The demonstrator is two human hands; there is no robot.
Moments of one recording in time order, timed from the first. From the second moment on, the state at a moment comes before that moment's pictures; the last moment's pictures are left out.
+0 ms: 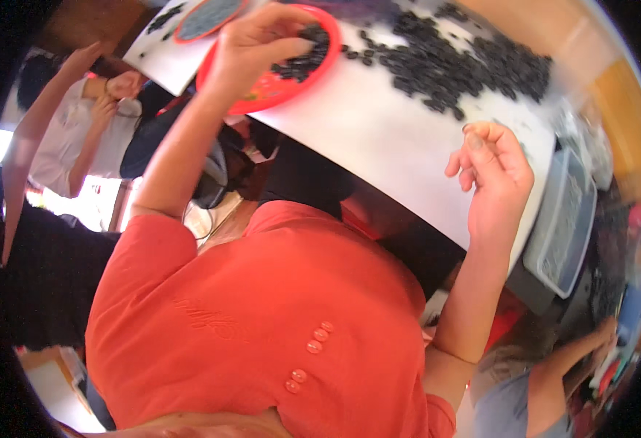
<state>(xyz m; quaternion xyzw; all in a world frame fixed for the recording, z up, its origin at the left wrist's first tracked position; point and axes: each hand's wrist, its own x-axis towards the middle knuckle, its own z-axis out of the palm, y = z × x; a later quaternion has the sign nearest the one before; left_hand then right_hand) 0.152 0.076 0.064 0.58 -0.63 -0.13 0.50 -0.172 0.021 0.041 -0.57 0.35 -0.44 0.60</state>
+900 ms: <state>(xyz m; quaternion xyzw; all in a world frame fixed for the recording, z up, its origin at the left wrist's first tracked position) -0.030 0.017 0.005 0.33 -0.93 0.05 0.16 -0.247 0.009 0.000 -0.78 0.45 -0.43 0.02</state>
